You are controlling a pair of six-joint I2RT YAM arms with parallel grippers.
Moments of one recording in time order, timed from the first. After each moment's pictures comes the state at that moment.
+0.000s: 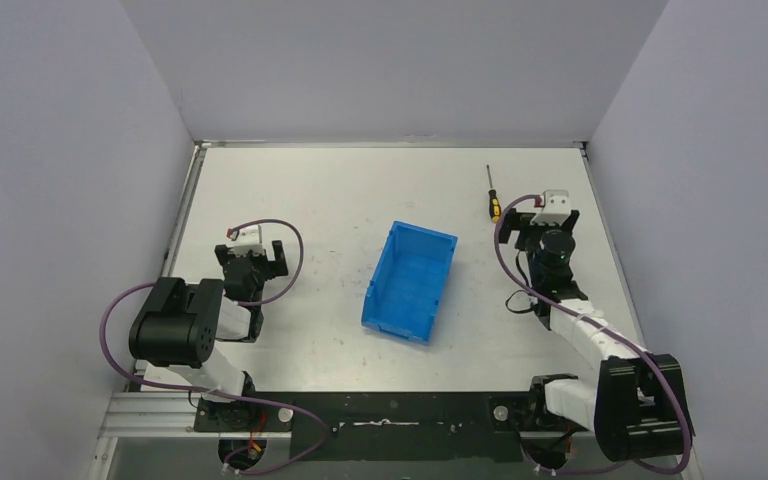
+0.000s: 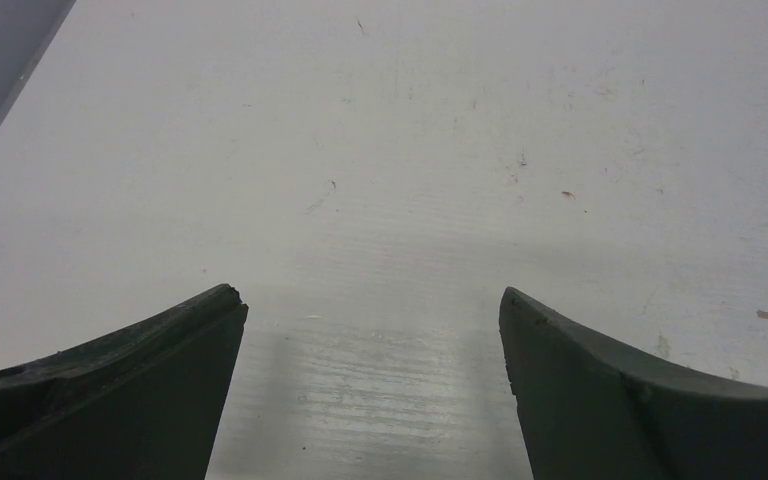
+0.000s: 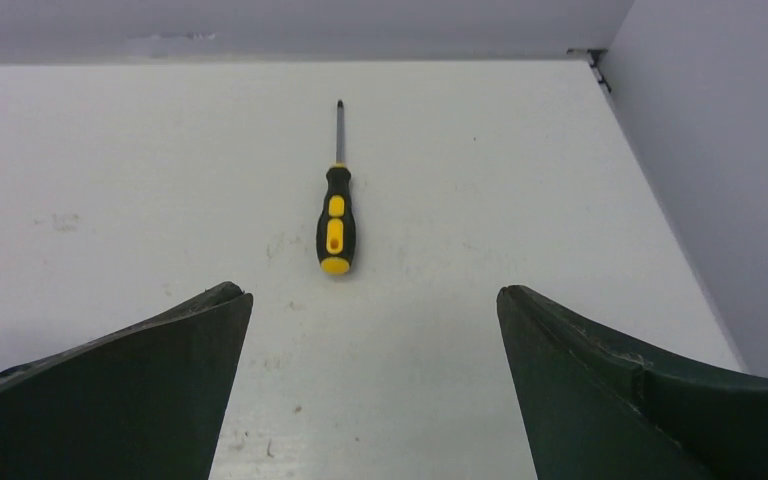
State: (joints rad) left arm -0.06 1.61 0.23 1.16 -0.18 -0.04; right arm 0.09 1.17 0.39 0.62 0.14 -0.01
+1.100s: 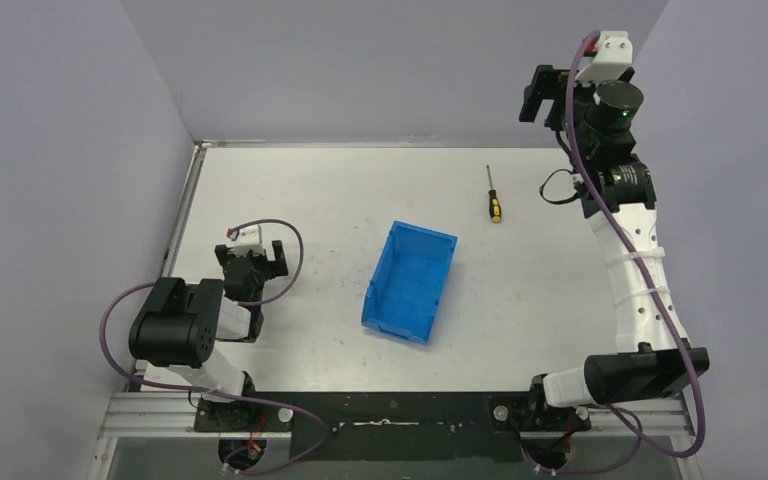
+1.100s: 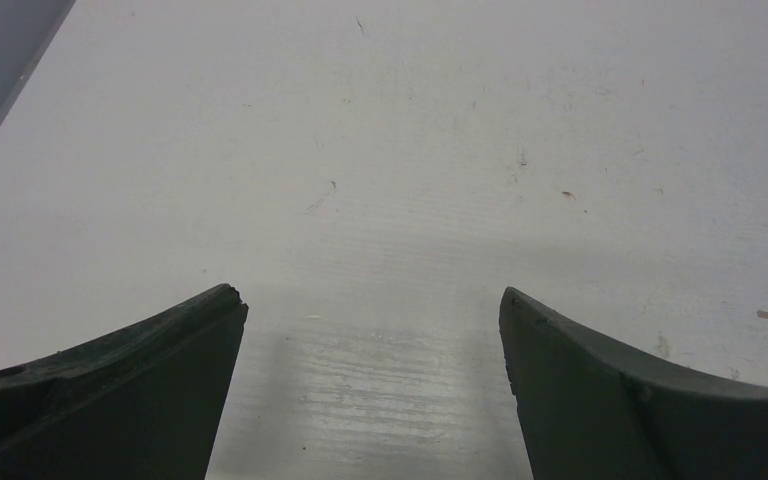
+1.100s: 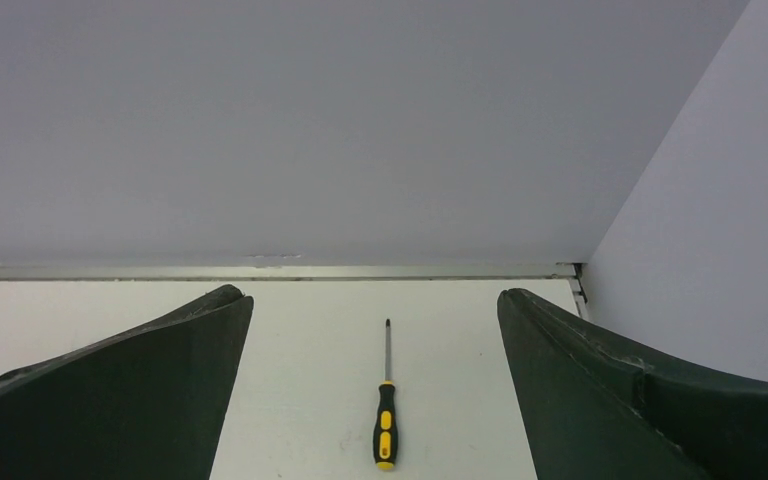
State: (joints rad) left arm -0.06 1.61 0.23 1.16 -0.18 -0.04; right arm 0.09 1.37 1.66 -0.32 0.07 0.02
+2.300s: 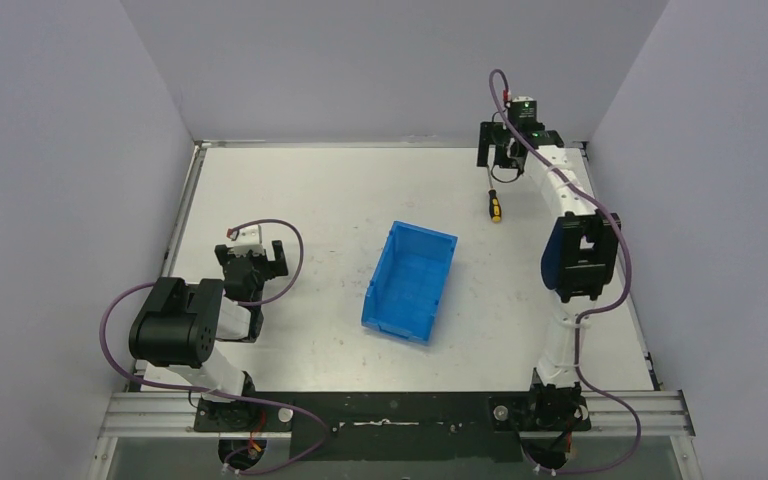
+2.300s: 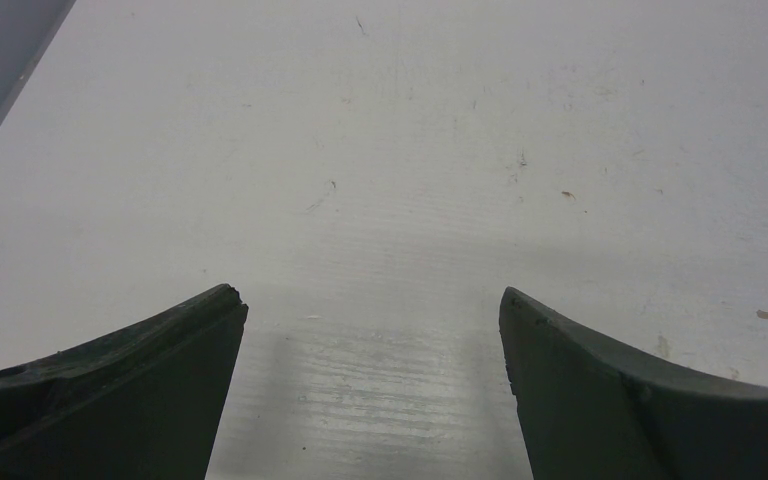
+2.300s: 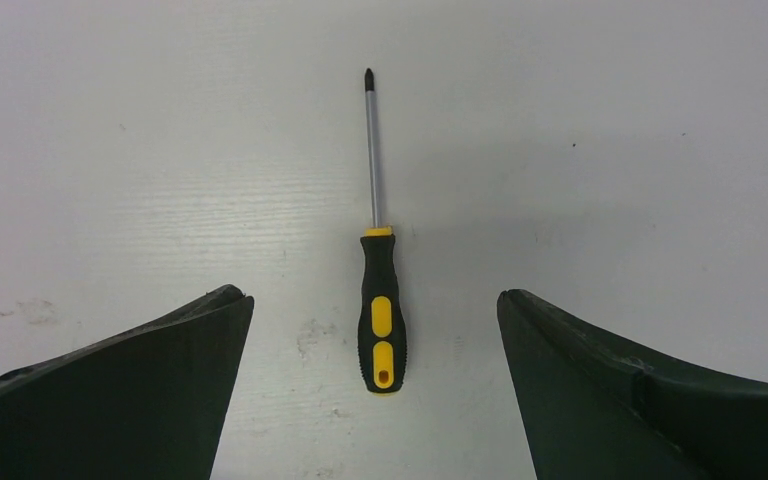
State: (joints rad) left arm -0.06 1.61 0.23 1.16 -0.18 -0.04; right arm 0.09 2.10 1.96 -0.63 0.12 0.10
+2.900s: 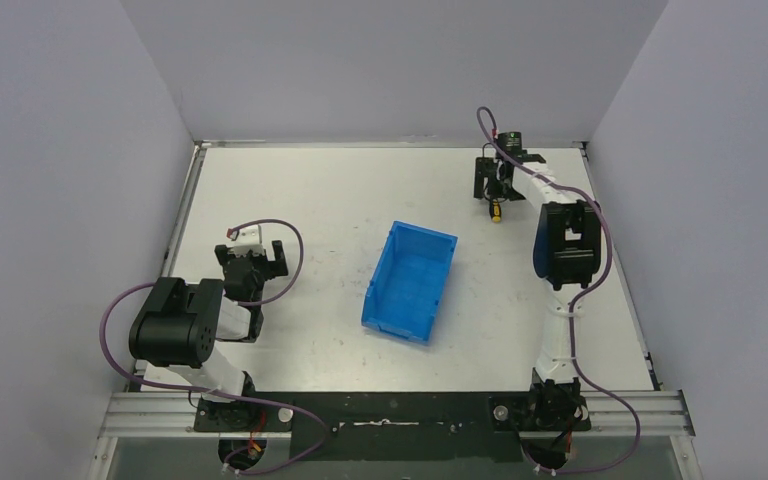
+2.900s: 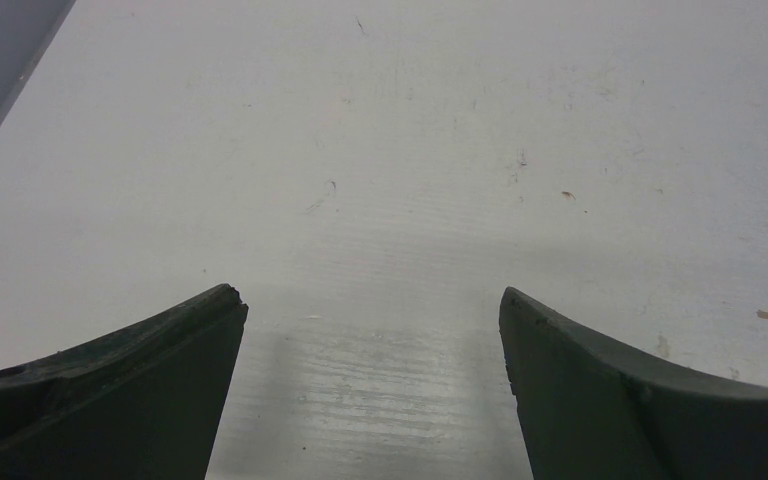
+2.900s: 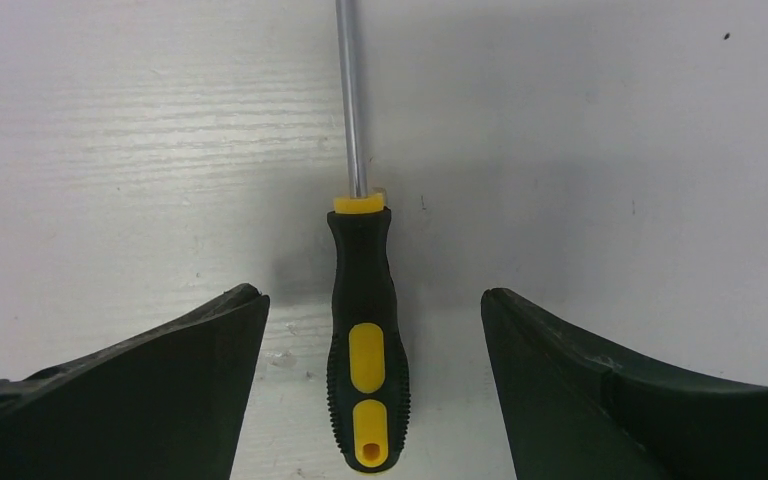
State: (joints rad) left arm -0.06 1.61 0.23 1.16 -0.18 -0.04; right arm 0.08 2.27 1.85 -0.56 0.11 0.10
